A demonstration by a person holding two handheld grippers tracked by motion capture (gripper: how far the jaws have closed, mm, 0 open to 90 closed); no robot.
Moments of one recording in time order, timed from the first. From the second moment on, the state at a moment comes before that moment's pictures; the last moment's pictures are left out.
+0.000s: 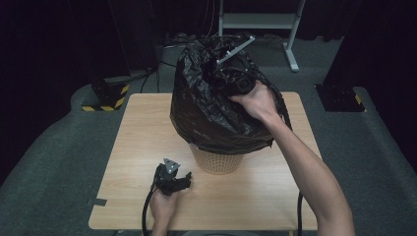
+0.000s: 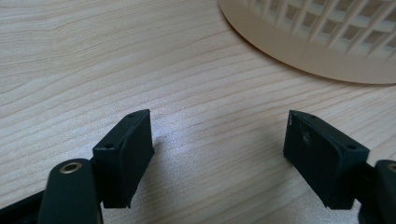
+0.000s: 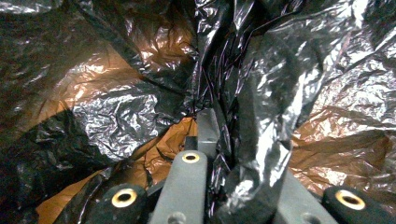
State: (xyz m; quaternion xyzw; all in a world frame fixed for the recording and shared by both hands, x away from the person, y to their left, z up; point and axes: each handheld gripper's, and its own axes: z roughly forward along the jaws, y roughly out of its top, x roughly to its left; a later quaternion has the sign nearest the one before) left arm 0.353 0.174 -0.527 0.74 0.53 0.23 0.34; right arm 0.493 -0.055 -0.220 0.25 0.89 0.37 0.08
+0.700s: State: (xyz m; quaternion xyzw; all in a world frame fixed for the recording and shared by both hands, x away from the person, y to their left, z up) left arm 0.353 0.174 -0.527 0.74 0.53 0.23 0.34; right arm 0.503 -0.043 -0.237 0.26 0.90 0.34 0.07
